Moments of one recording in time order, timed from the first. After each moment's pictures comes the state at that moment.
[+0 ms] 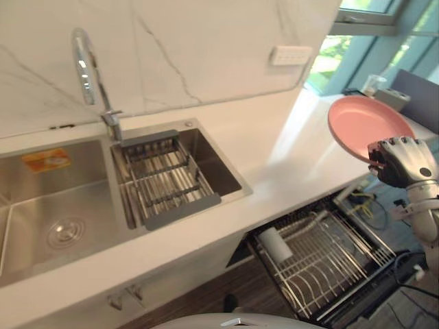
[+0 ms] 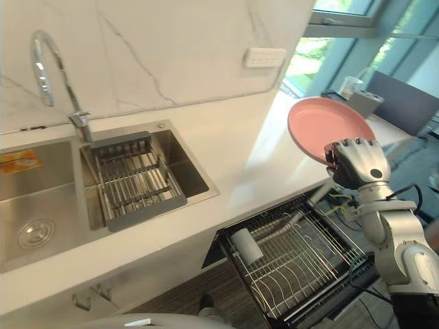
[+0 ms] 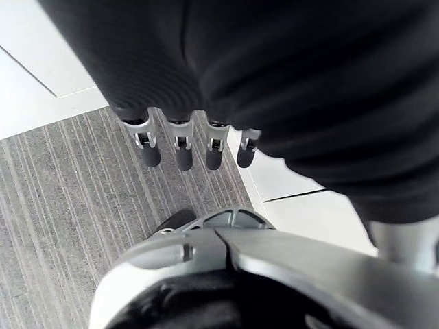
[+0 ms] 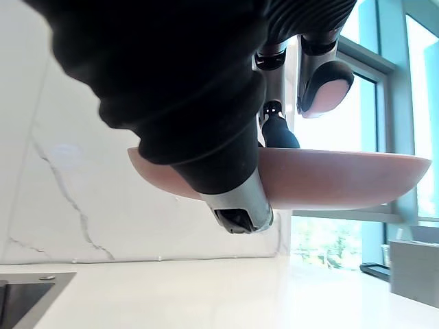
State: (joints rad) left arm 0.31 0.21 -0.04 0.96 -0.15 0.27 -0.02; right arm 0.14 -0.90 -0.31 -0.10 -0.78 -0.16 -0.15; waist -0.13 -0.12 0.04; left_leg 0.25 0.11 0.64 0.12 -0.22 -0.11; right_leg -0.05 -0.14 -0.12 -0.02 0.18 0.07
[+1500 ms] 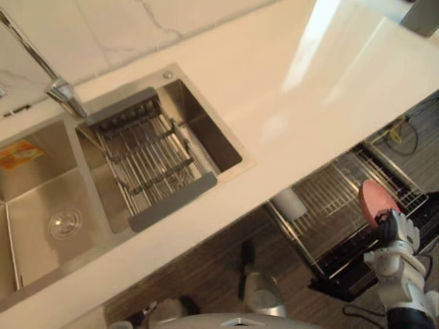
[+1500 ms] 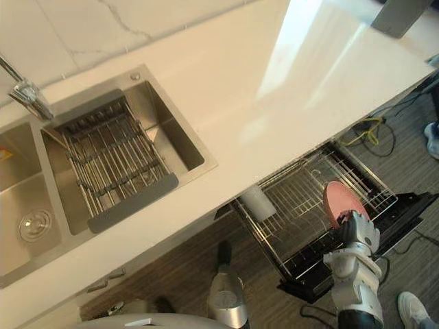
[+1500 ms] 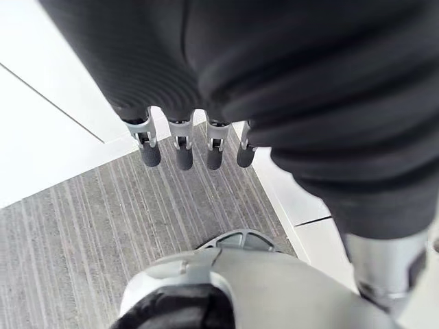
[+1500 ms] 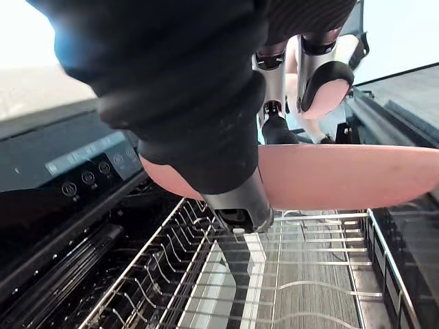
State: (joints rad) left arm 0.15 0.17 -0.05 0.92 -0.23 0.34 0.04; right arm 0.05 -0.54 -0.31 0.35 -0.69 0.07 -0.27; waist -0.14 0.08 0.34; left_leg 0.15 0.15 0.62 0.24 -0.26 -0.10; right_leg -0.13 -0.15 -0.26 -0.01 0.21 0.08
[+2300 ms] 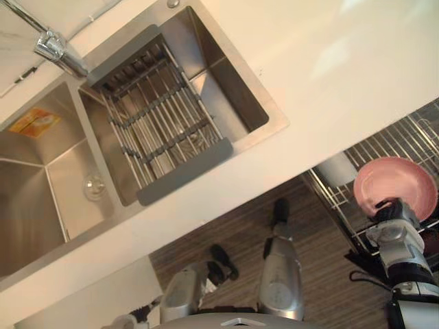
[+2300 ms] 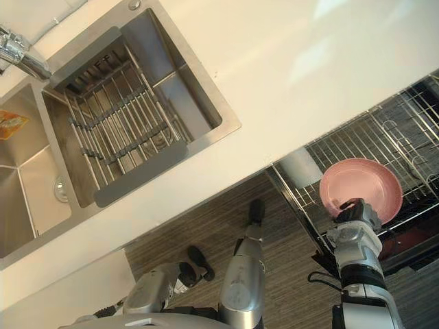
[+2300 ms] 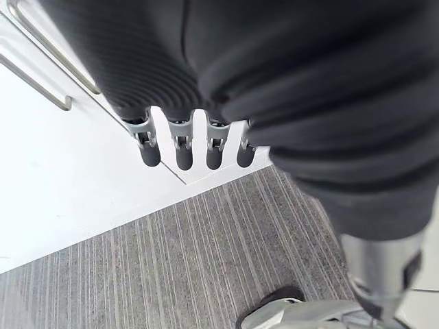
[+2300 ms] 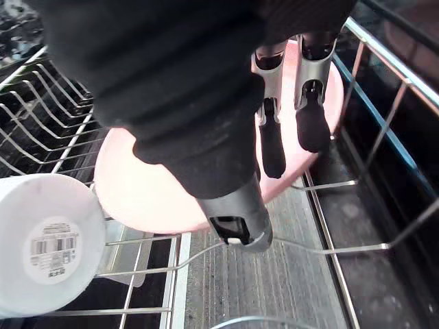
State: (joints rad) left arm 0.10 0.17 -0.10 1.00 -0.25 0.29 -0.05; right arm -0.23 -0.69 -0.17 0.73 -0.35 0.23 -0.24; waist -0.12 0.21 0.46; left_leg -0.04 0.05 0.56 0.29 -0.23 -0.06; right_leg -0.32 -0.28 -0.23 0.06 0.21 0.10
